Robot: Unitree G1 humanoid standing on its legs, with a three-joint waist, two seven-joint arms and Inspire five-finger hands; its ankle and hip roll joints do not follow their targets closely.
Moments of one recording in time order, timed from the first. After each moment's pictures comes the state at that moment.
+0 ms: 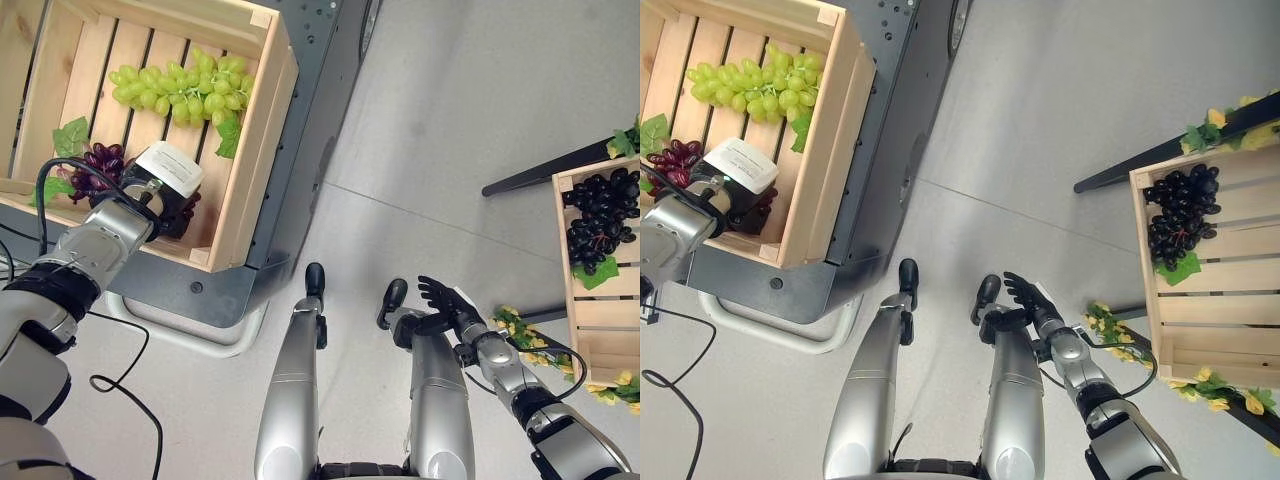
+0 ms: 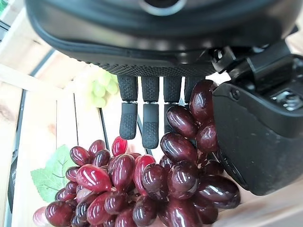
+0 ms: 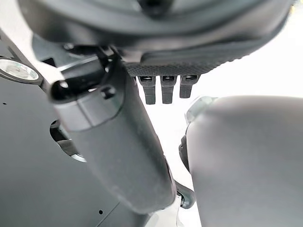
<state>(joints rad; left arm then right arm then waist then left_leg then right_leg) -0.97 1.11 -0.93 0.68 0.97 0.01 0.04 -0.43 -0.42 0.44 0.99 0.33 -0.28 0.07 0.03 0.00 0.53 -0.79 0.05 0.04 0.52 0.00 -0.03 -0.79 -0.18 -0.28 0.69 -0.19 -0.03</state>
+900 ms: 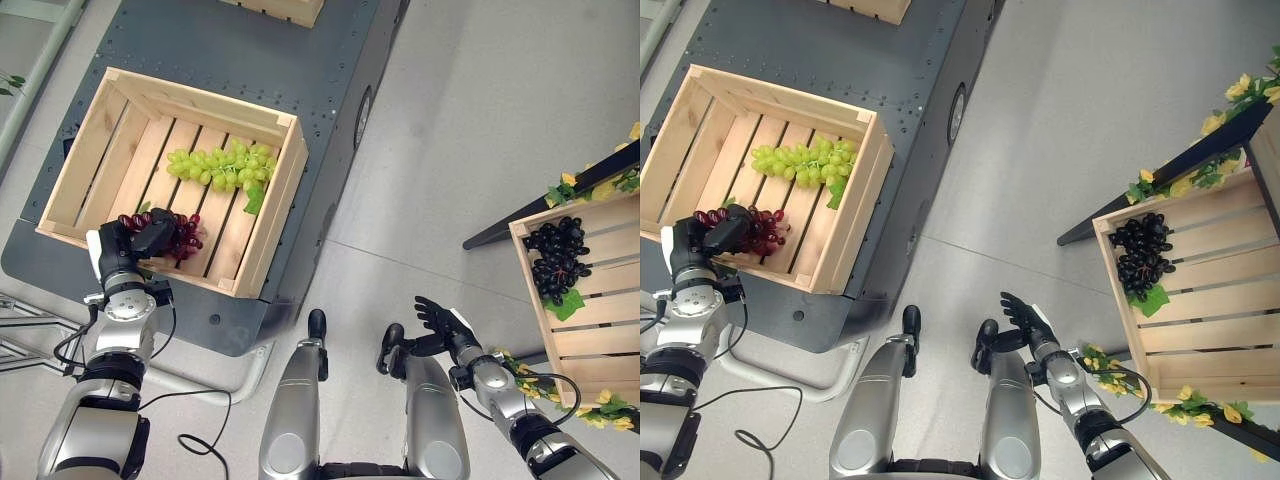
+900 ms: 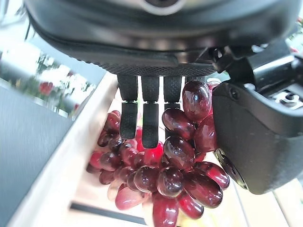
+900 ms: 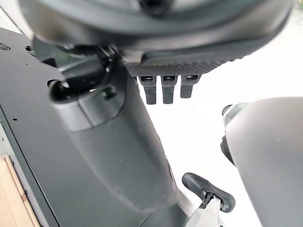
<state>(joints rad) -0.51 0.69 -0.08 0.87 -0.58 -0.17 0.35 -0.28 -0.39 0.41 0.87 0.32 -0.24 0.03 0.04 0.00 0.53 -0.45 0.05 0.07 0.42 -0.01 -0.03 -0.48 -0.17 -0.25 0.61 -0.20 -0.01</state>
